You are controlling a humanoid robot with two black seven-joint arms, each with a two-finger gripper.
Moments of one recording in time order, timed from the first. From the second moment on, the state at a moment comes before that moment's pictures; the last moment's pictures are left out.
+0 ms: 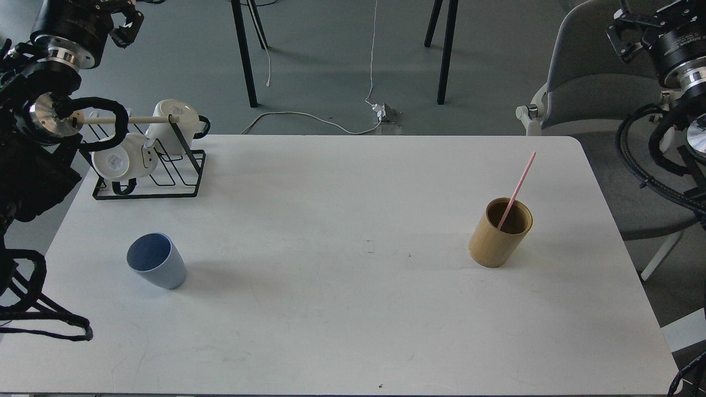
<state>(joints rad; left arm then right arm) -1.11 0.35 -0.53 -0.26 -0.24 -0.49 -0.38 0.90 -0.45 1.05 0.59 0.08 0.39 0.18</state>
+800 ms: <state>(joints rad) -1.10 0.51 -0.40 -0.42 0.11 -0.49 -0.37 0.90 -0.45 1.05 0.62 0.08 0.40 0.18</state>
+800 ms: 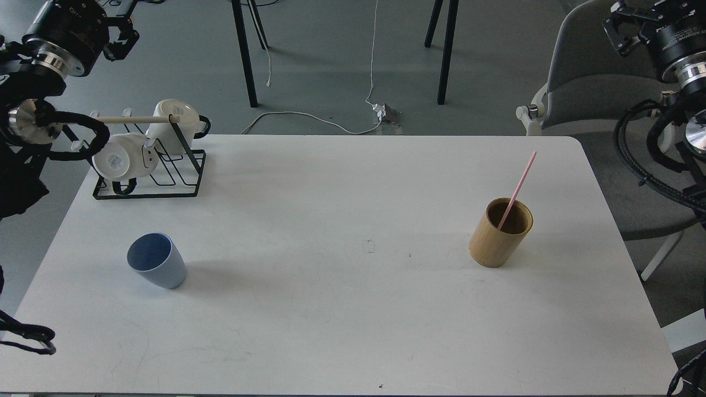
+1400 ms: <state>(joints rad) -0.99 1.02 -0.36 -1.23 1.12 -0.49 -0.38 0.81 -0.45 1.06 0.61 0.08 0.48 0.20</state>
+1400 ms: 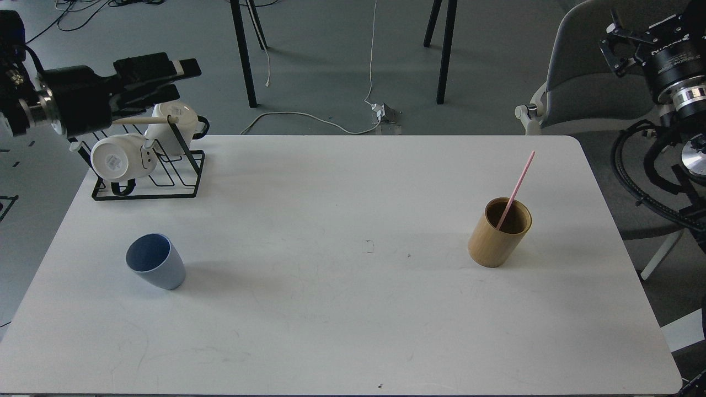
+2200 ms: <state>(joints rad) -0.64 1.02 -0.33 -1.08 1.67 -0.32 -0.49 0.80 -0.45 1.07 0.61 0.08 0.49 0.21</state>
